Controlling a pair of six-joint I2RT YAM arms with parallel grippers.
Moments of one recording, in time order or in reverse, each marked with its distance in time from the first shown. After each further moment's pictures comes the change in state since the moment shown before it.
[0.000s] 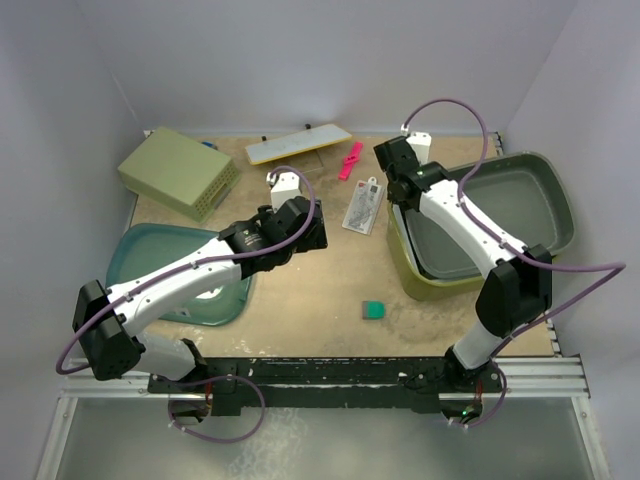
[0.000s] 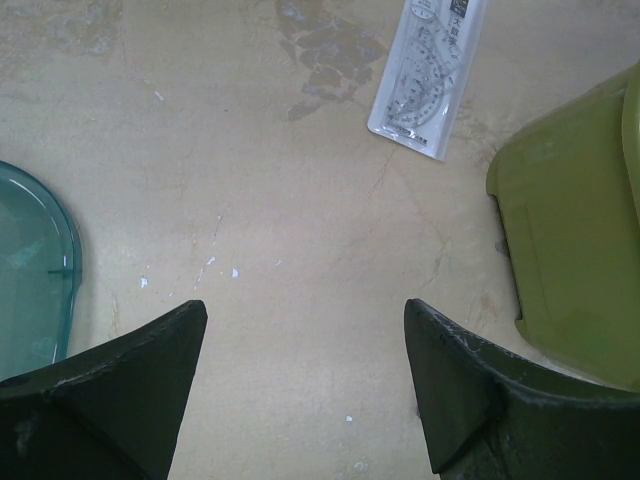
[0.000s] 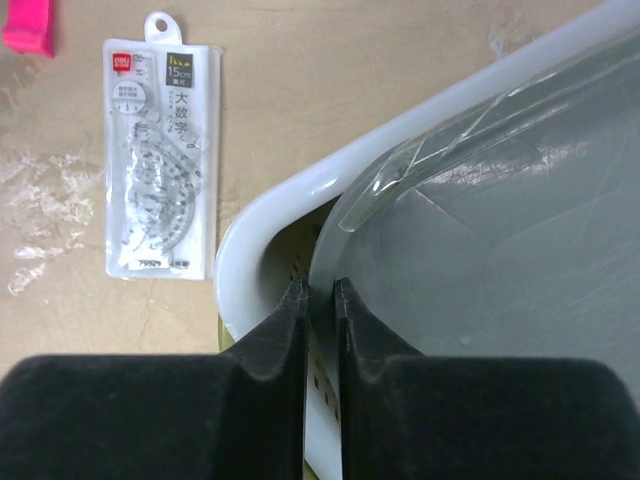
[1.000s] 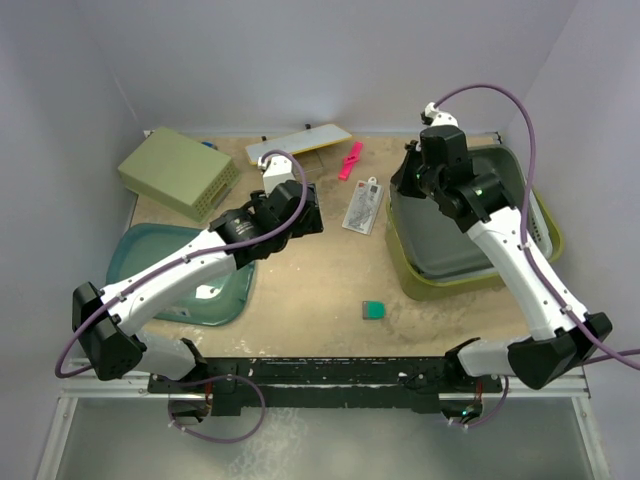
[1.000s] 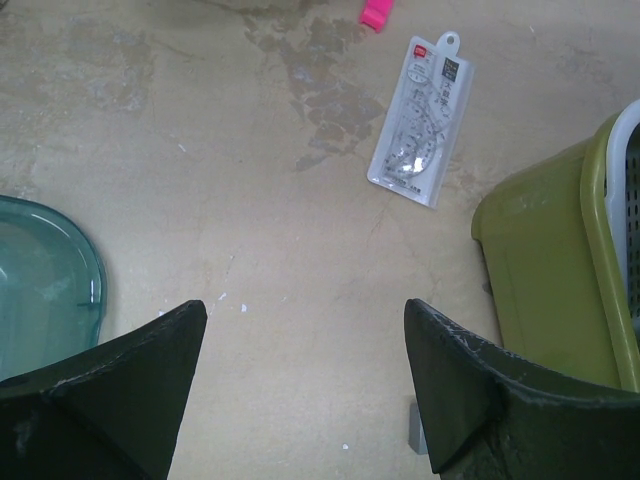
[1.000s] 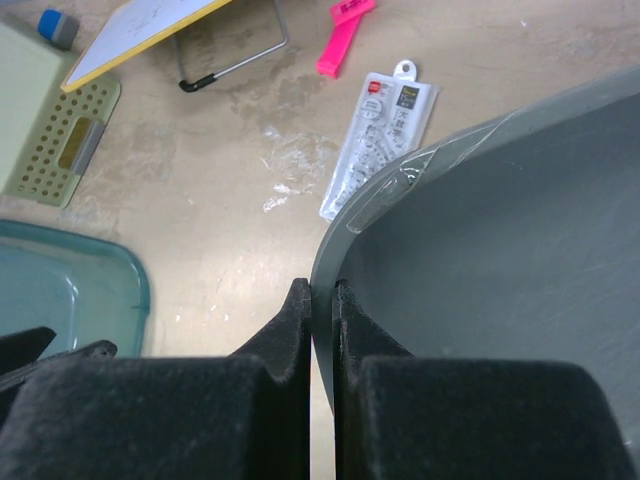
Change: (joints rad) left arm 0.050 0.004 0.094 -0.025 -0.019 0.052; right arm -0.004 -0.305 0.055 0.008 -0.401 -0.057
